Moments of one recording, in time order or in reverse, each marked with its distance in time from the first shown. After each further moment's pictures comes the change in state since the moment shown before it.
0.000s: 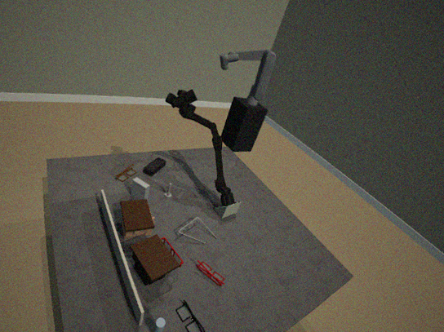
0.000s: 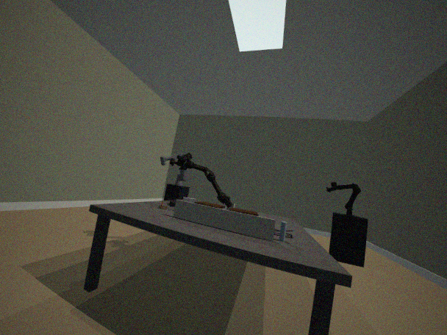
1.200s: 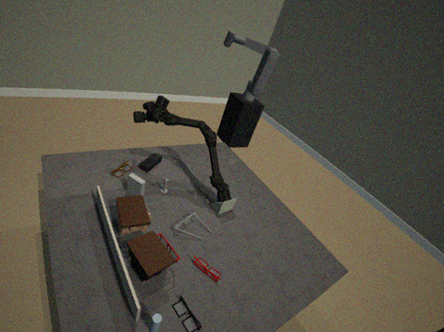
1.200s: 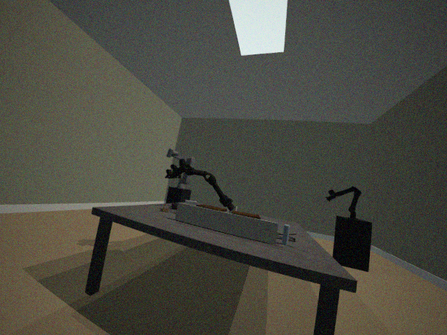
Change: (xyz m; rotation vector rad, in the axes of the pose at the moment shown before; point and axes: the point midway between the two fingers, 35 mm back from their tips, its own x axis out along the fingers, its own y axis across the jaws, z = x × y) arm -0.098 0.097 -0.182 -0.532 0.191 0.514
